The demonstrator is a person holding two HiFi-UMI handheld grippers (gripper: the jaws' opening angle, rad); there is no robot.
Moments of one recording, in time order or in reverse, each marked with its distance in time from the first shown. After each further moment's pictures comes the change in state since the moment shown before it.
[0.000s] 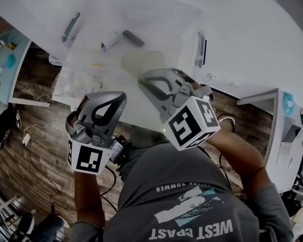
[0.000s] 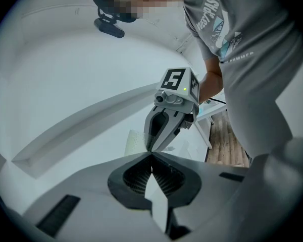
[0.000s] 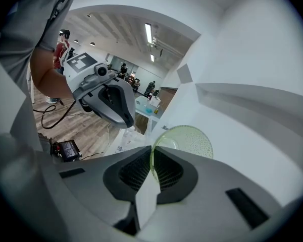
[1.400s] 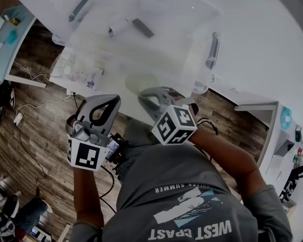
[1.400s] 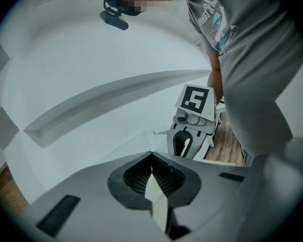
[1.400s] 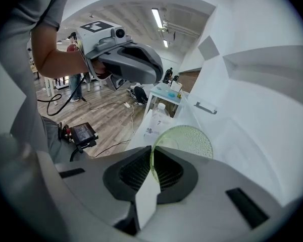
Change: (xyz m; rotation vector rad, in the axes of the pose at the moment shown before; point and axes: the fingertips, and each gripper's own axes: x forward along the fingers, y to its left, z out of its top) left arm -0.025 -0.030 -0.063 -0.158 0.126 0.079; right arm 0.066 0.110 -0.082 0.015 0.126 0.276
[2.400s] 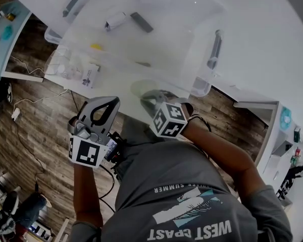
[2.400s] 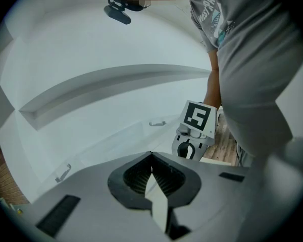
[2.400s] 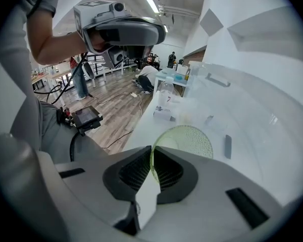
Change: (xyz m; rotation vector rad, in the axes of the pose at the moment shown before) left arm 0.021 -0.018 -0.038 -0.098 0.053 -0.040; right arm 0.051 0.028 -0.077 0.069 0.132 0.134
